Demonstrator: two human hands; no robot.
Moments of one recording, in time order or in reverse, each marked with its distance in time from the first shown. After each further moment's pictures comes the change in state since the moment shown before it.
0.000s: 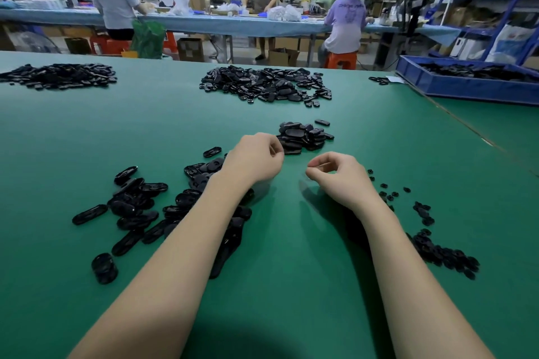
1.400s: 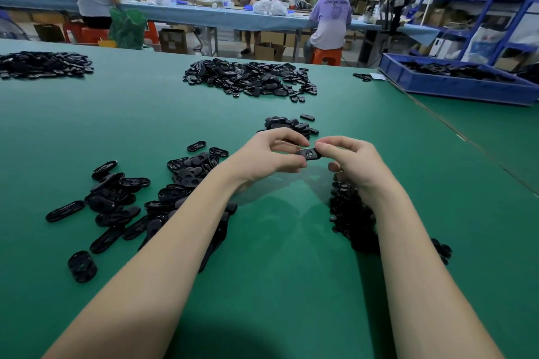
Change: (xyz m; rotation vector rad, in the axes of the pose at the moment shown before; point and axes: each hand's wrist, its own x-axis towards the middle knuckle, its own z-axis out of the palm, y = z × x) left_hand -0.016 0.023 0.012 -0.939 -0.311 0.089; right_hand -0.004 -0.002 -0.042 0.371 0.020 0.111
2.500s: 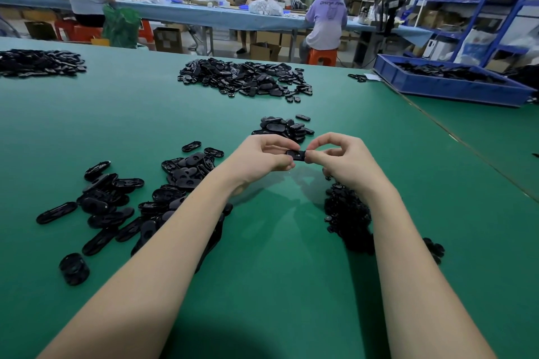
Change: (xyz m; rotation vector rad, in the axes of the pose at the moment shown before) left_hand 0.000 -0.006 0.001 0.019 0.088 -0.041; right_hand -0.008 -0.010 0.001 -0.287 -0.052 -0.116
